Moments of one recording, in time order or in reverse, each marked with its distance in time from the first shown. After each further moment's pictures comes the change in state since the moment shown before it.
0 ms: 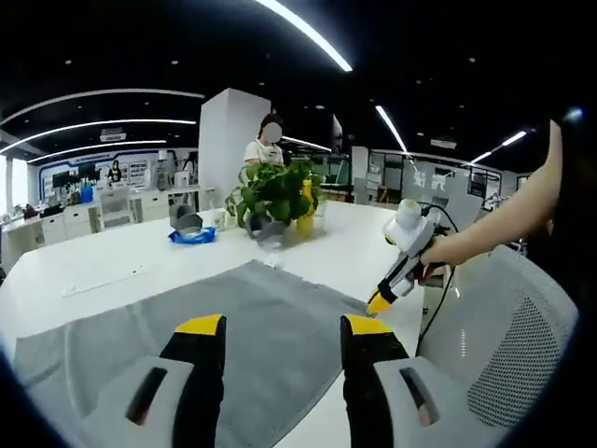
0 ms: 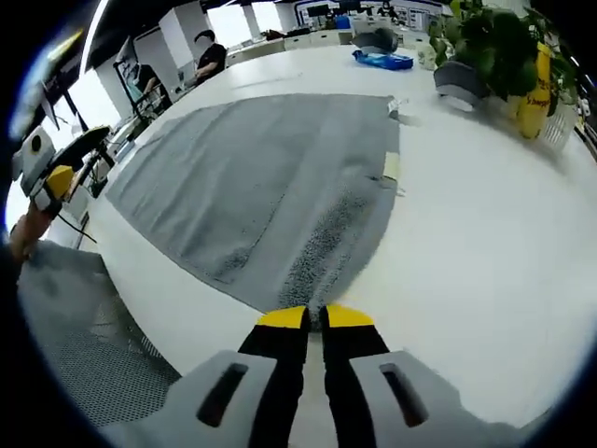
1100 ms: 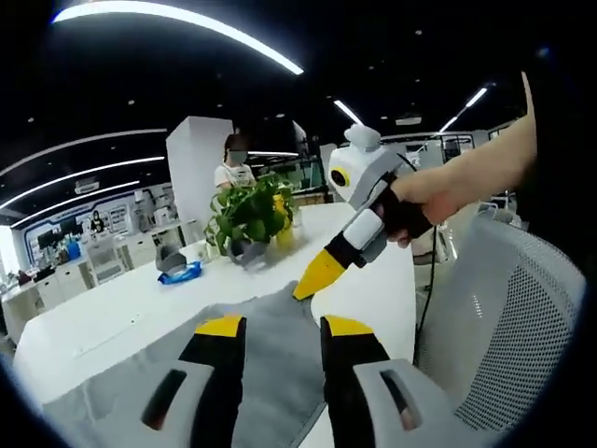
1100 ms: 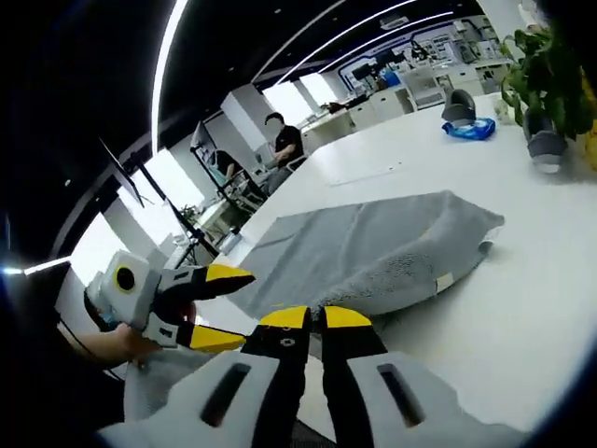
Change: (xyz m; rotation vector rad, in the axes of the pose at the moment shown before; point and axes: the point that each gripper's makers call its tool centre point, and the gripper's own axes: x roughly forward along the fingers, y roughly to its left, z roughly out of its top) left arm -0.005 -0.033 0.024 0.249 -0.072 -0.067; right arm -0.059 0.172 0.131 0.119 -0.367 0.463
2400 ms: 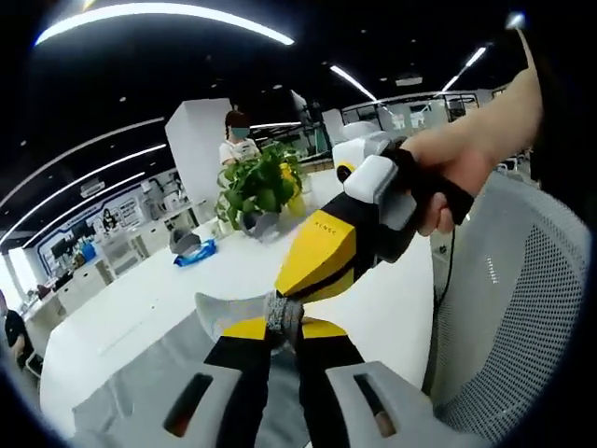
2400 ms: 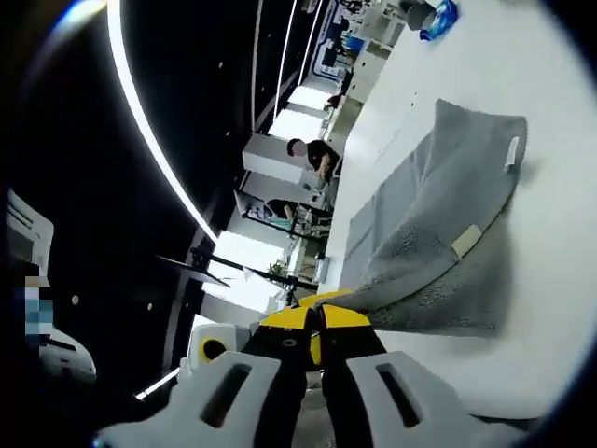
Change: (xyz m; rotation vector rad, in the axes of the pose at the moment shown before) left arm -0.003 0.013 -0.033 0.042 0.188 0.059; right arm 0.023 0.055 -0.007 0.585 -0.074 0.348
